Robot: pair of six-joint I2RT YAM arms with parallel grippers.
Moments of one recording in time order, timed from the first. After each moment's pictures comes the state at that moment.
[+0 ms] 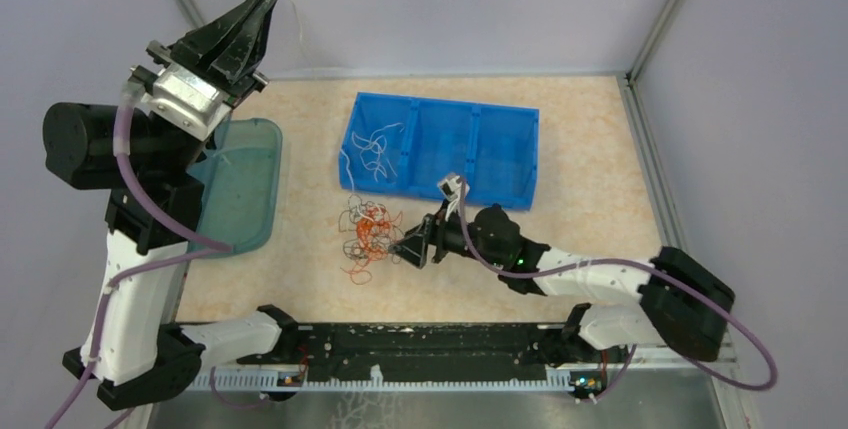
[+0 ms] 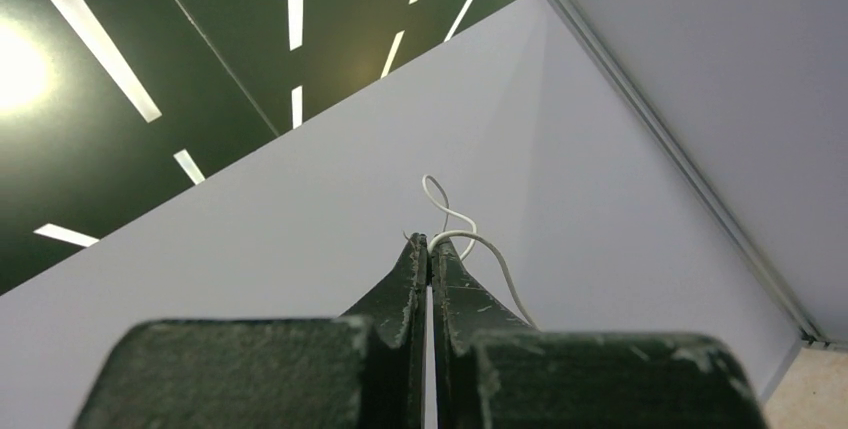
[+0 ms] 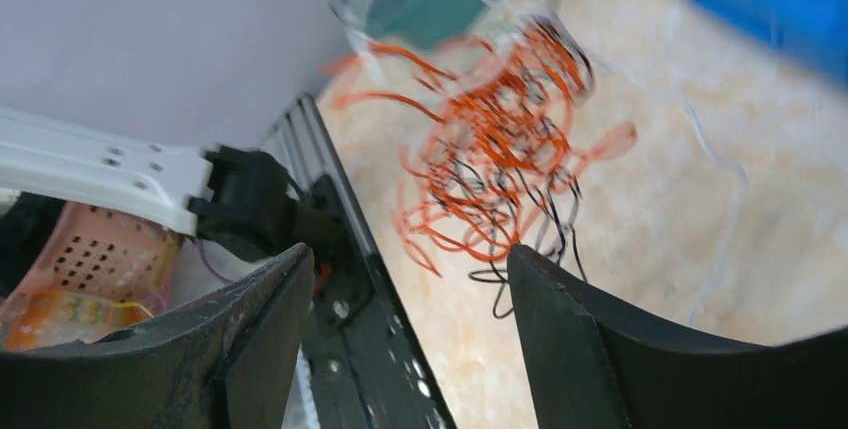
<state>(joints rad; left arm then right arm) -0.58 1.13 1.83 0.05 0.31 0.57 1.01 1.30 0.47 0.68 -0.18 0.67</state>
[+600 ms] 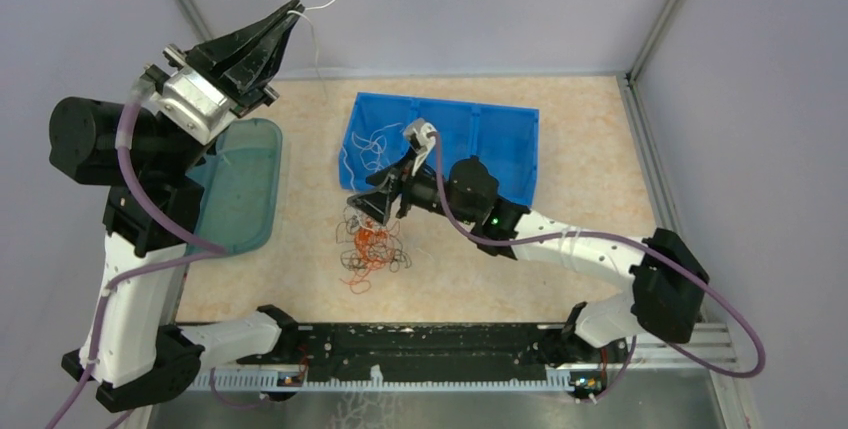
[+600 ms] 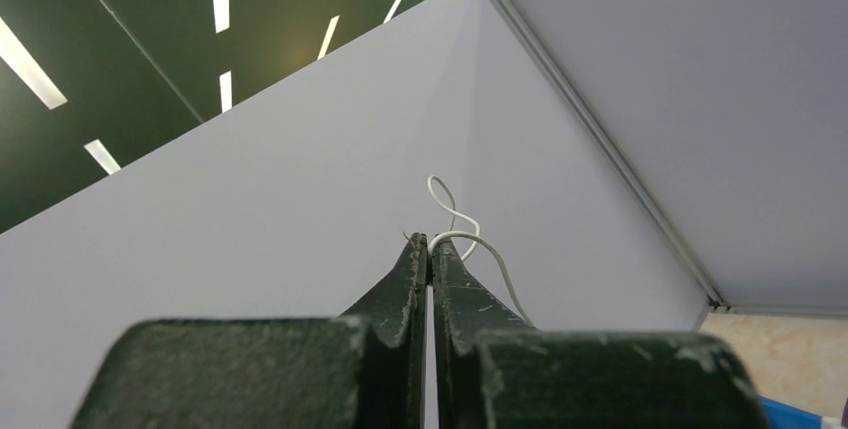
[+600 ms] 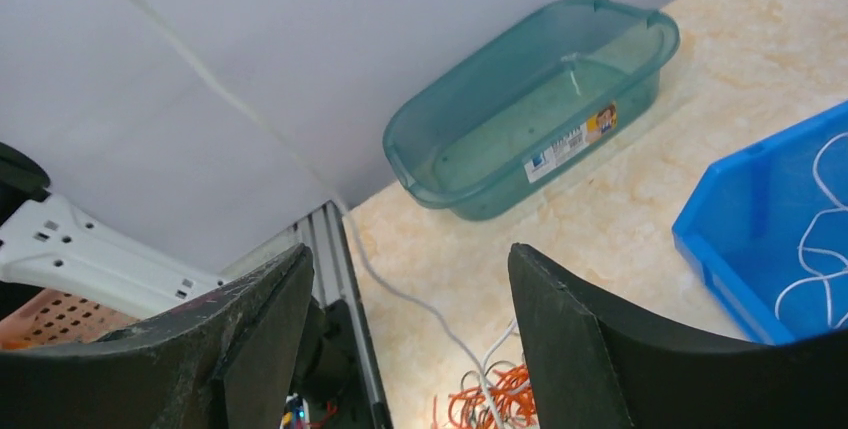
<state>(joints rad) -0.58 1.11 1.83 -0.04 0.38 0.51 1.01 1.34 0.94 0.52 -0.20 0.47</state>
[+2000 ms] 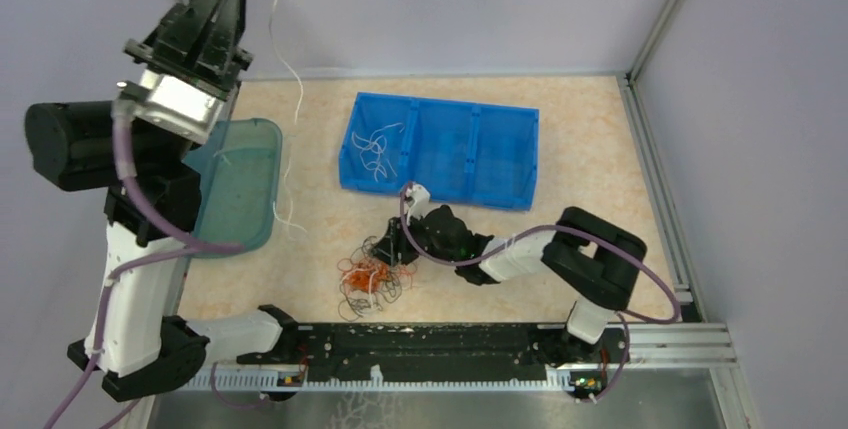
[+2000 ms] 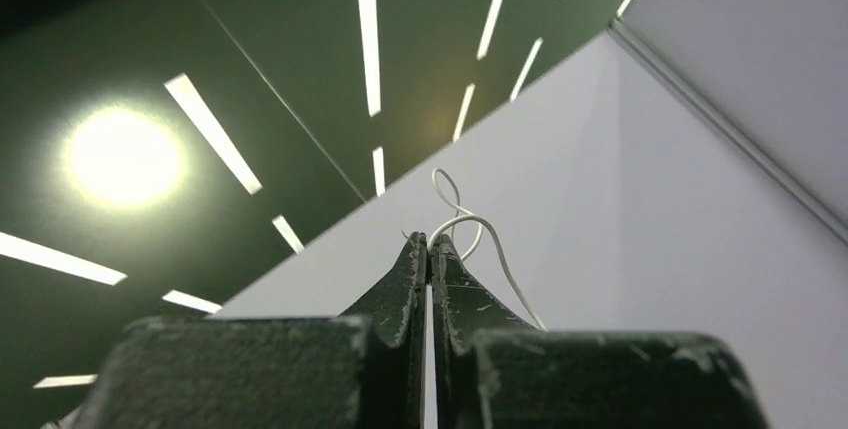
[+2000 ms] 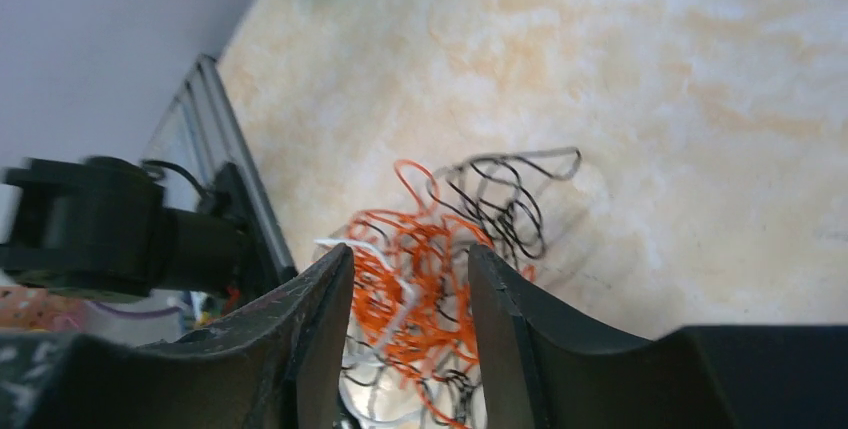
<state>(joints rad) -0.58 1.20 1.97 0.14 0.34 0.71 1.06 1.73 0.67 0.74 -0.12 0.66</state>
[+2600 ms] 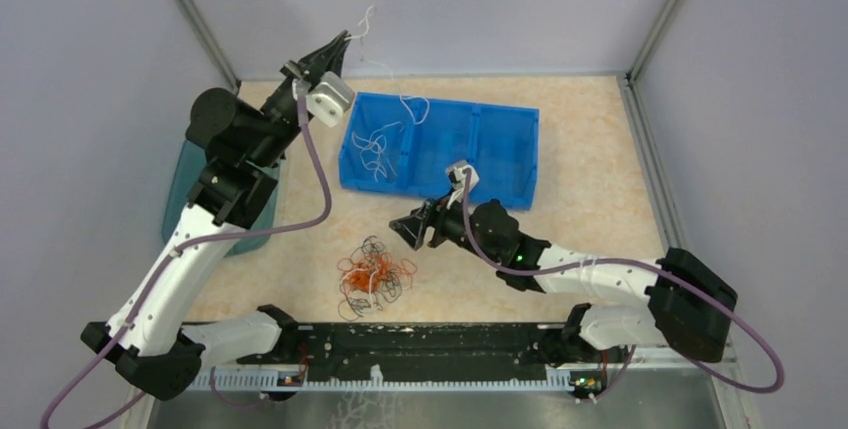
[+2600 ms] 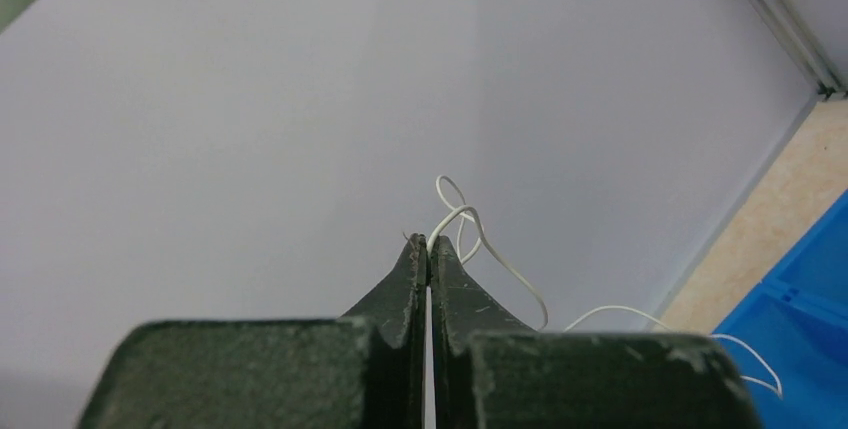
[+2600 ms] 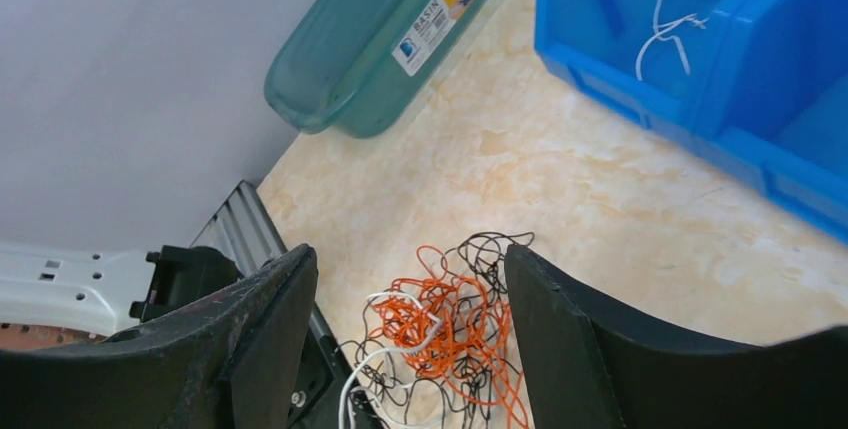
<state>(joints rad) -0.58 1.12 1.44 0.10 0.18 0.79 1.03 1.23 0.57 0.58 0.06 0.61</state>
